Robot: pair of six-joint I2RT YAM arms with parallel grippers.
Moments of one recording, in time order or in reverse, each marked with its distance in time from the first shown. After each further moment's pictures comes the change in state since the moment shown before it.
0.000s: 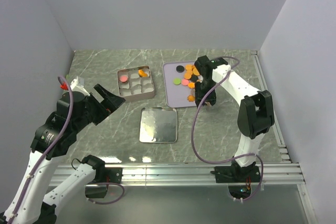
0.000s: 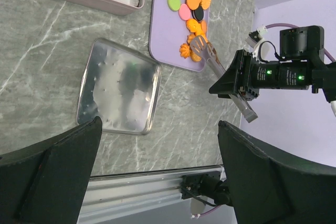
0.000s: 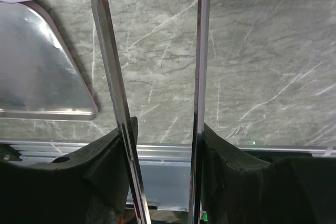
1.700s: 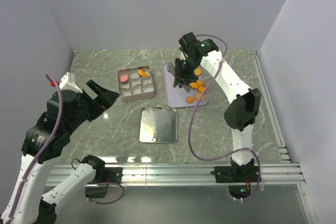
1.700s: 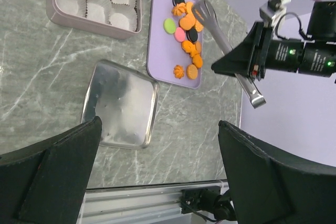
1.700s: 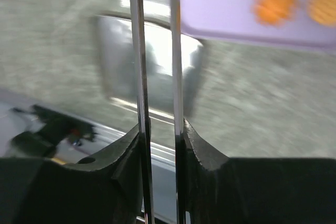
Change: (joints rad) left arm 0.000 0.012 0.106 -0.035 -0.071 0.025; right arm 0.103 0.172 0.534 -0.074 -0.175 0.040
